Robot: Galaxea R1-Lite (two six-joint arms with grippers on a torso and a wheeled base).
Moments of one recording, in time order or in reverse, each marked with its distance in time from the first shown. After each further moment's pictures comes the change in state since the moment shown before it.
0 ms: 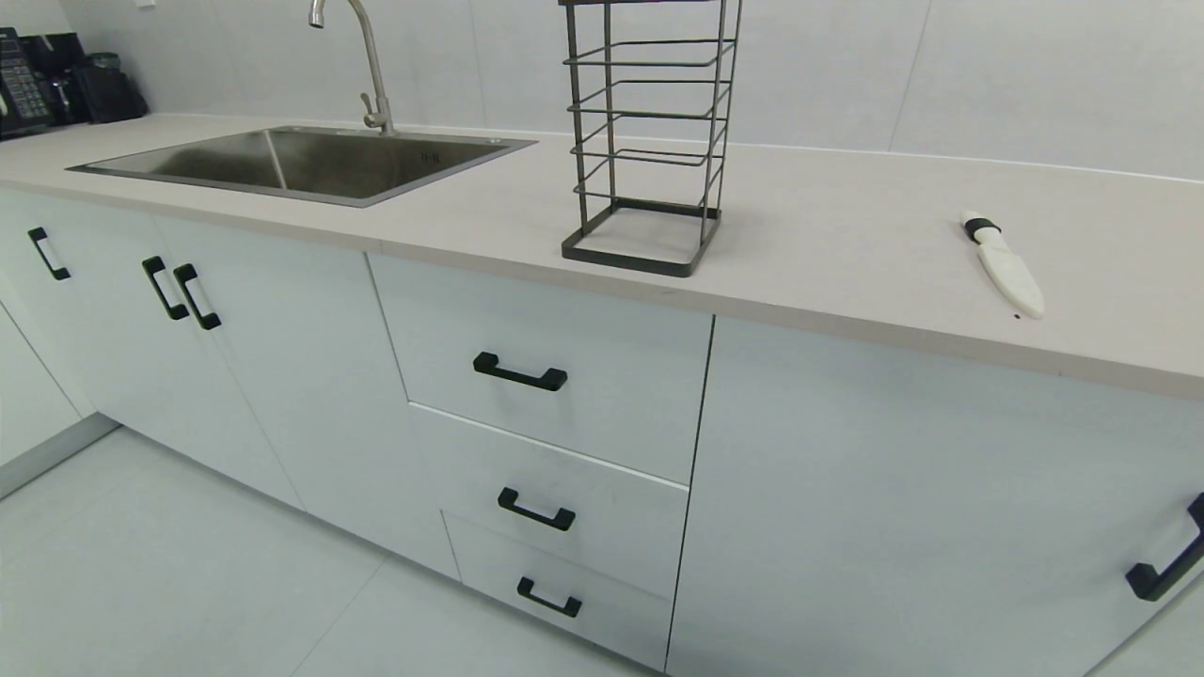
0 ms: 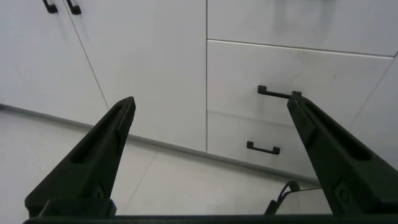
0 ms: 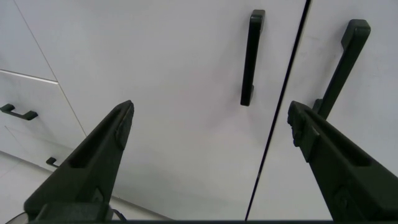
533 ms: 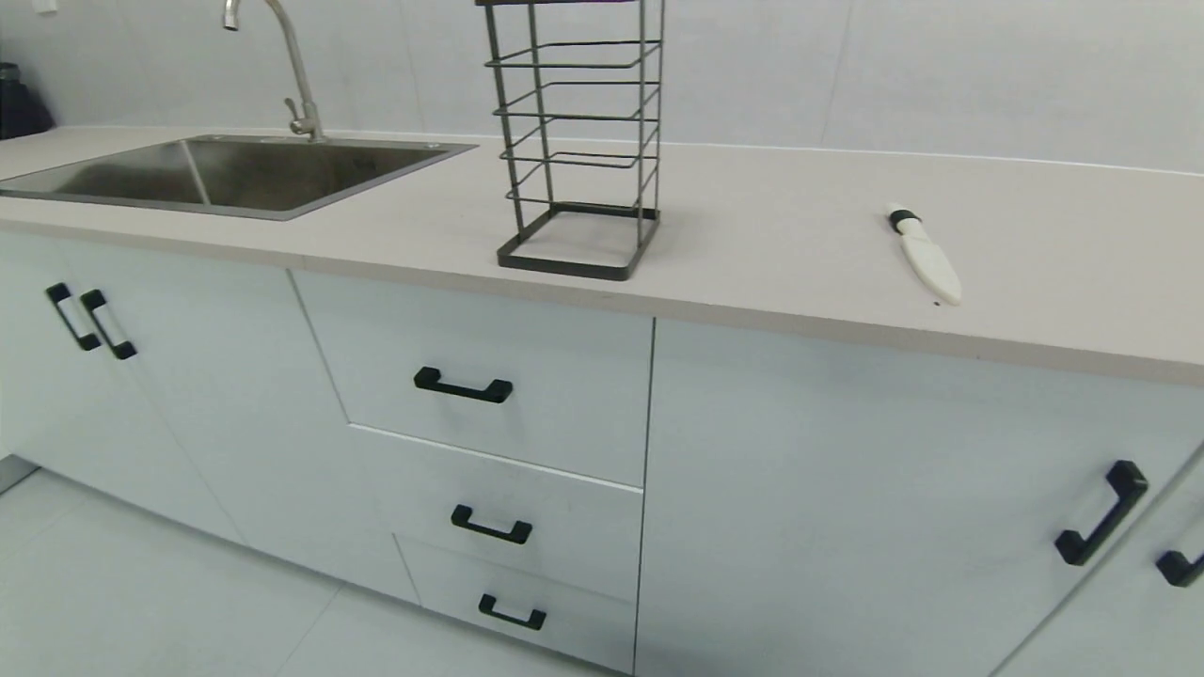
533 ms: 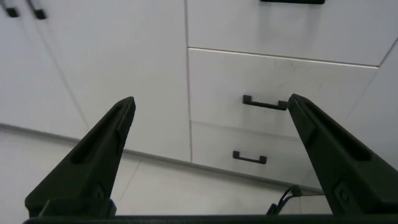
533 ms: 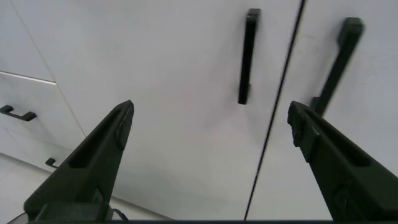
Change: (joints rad) left arm -0.001 0.000 0.000 0.001 0.047 -0.027; right arm 0.001 0.000 0.000 0.000 0.002 0.000
